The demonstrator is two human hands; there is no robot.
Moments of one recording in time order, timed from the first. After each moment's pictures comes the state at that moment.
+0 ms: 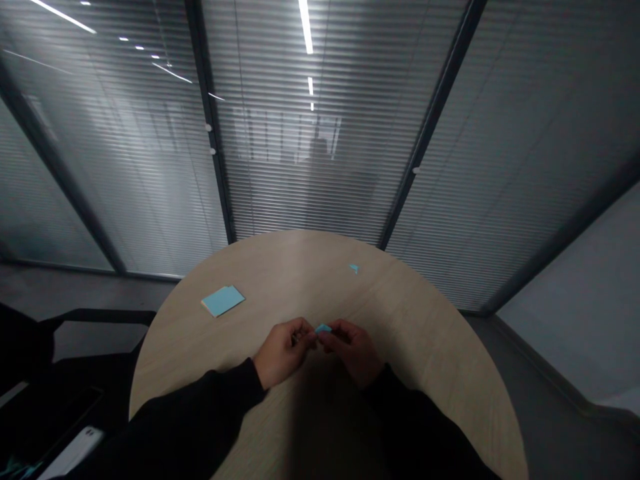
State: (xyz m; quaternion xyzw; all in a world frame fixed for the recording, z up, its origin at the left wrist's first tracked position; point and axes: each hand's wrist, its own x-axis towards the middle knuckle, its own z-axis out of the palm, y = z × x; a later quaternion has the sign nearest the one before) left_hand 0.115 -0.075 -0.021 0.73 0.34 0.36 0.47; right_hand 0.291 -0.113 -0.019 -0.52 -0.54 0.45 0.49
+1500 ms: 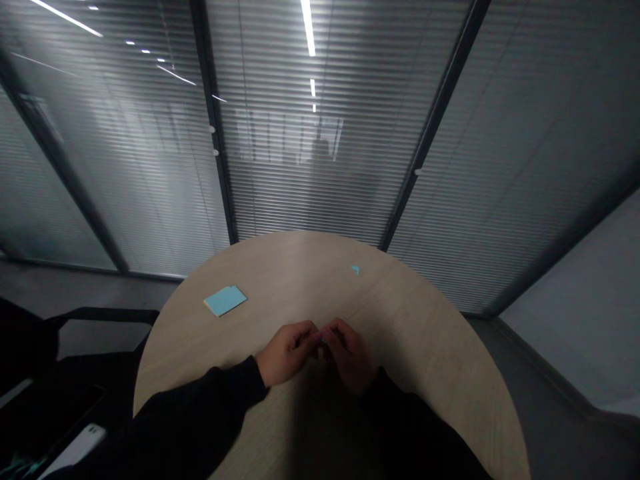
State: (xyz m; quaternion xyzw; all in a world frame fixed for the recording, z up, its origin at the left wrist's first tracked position) left_hand 0.115 -0.076 -0.016 0.75 0.26 0.32 0.52; right_hand 0.279 -0.119 -0.024 -0.52 -0.61 0.34 0.49
